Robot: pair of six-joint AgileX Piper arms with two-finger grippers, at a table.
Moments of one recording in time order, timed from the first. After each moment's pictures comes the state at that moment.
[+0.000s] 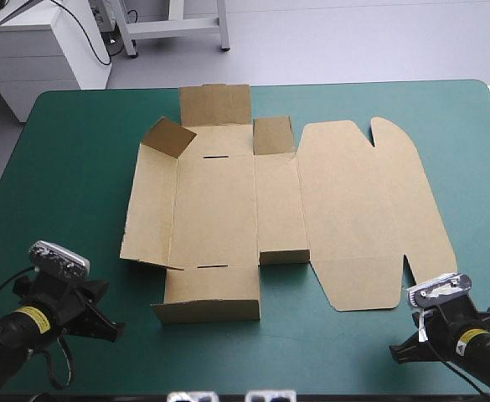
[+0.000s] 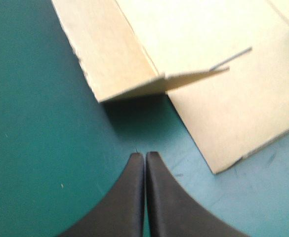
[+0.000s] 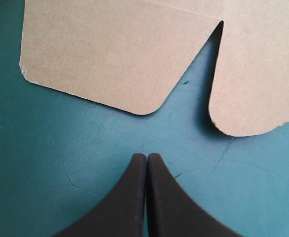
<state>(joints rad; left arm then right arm) -0.39 0.58 -0.68 -0.01 0.95 0.11 0.28 0.51 -0.47 -0.03 0.92 -0.06</state>
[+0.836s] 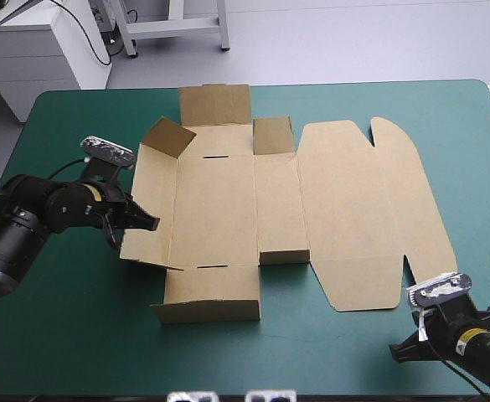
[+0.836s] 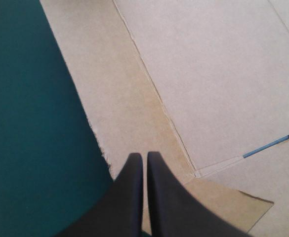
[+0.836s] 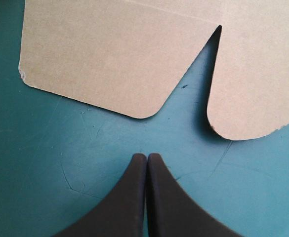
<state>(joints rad) -0.30 1.22 -1.17 -0.02 0.98 0.14 0.28 0.51 -0.47 -0.03 0.91 -0.06</state>
